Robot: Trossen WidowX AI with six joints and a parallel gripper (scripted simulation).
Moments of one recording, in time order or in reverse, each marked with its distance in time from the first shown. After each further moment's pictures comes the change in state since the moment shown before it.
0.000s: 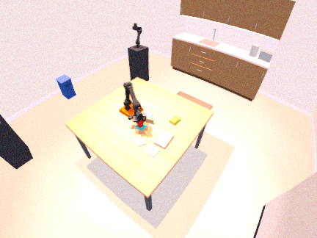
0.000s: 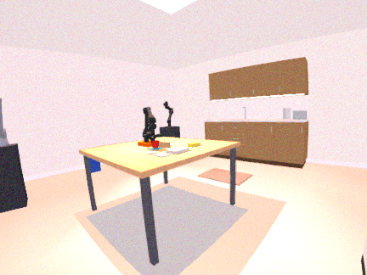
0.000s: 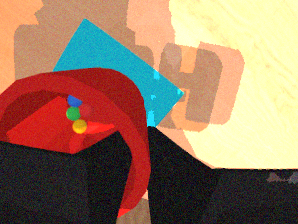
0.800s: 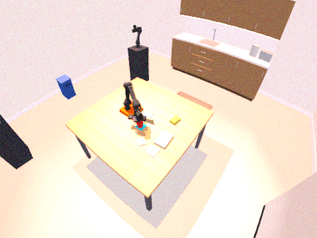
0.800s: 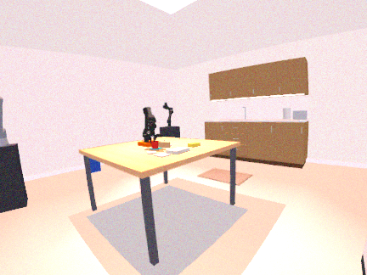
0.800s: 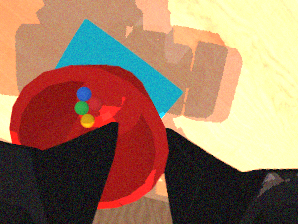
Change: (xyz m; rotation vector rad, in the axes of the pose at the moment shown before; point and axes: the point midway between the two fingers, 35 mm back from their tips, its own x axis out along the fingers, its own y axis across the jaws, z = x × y) arm -0.003 0.000 0.000 0.001 0.001 -0.001
